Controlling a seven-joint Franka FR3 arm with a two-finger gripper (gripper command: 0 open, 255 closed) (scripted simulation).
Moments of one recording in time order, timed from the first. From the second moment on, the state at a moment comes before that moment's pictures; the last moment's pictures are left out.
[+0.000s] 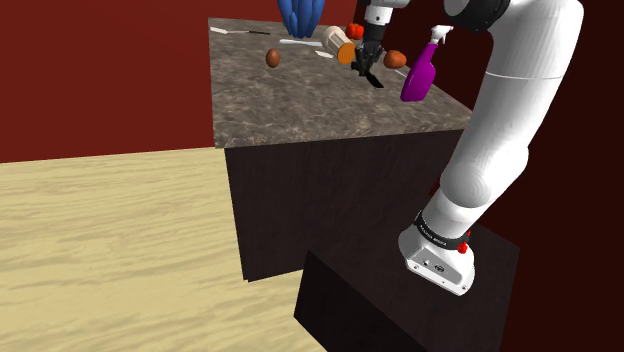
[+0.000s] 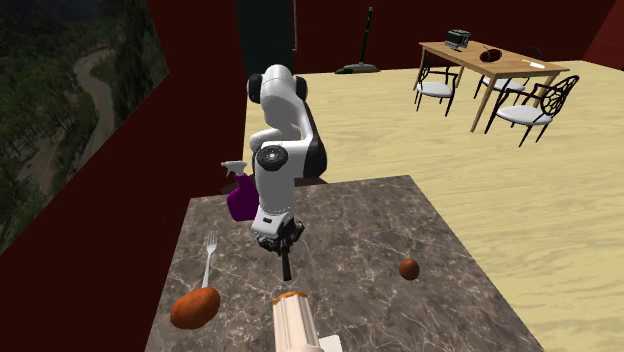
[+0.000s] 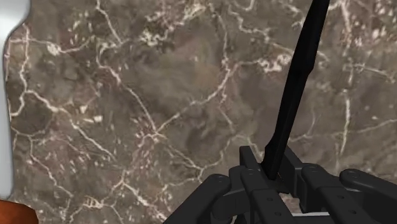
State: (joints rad) arm -0.19 0.26 -0.46 -1.67 0.12 1.85 -0.40
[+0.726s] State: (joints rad) arm -0.19 0.25 -0.46 -1.53 0.11 1.71 -0.39
